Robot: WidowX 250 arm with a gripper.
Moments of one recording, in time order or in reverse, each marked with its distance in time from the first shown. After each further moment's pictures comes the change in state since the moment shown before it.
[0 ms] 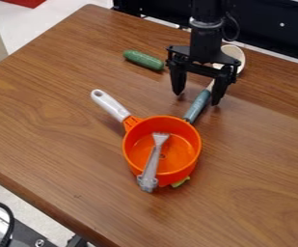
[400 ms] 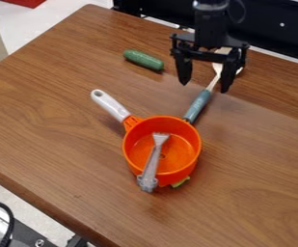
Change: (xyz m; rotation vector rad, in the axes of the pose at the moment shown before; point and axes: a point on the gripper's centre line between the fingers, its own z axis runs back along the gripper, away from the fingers) arm -0.002 -0.007 0.024 -0.055 0.000 0.033
